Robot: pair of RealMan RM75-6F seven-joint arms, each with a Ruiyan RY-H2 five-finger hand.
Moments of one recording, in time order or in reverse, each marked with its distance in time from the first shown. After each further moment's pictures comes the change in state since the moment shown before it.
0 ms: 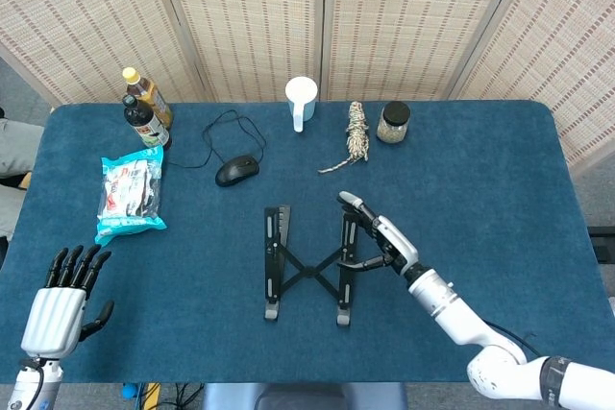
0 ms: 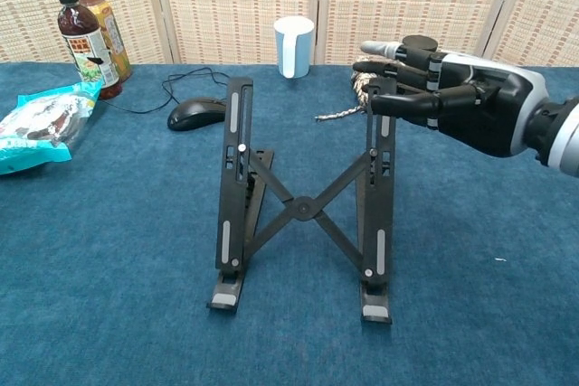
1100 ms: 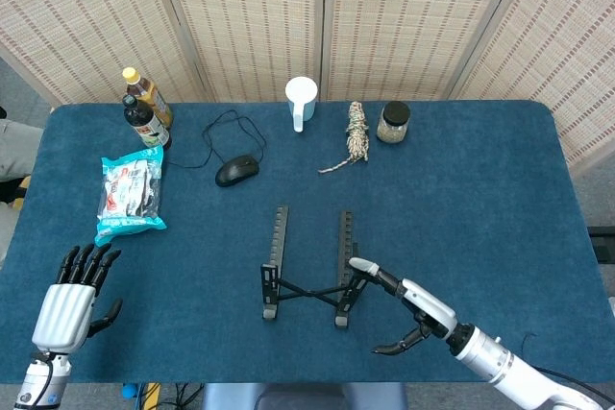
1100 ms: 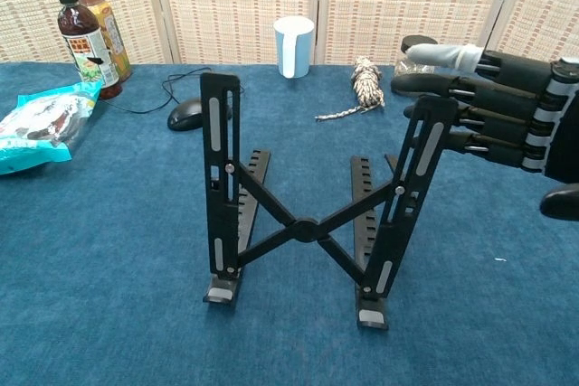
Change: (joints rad) left arm -0.024 -0.030 -0.004 0.045 -0.004 -0.030 -0.035; right arm -0.053 0.228 -0.370 -0.120 -0.415 0.389 0.101
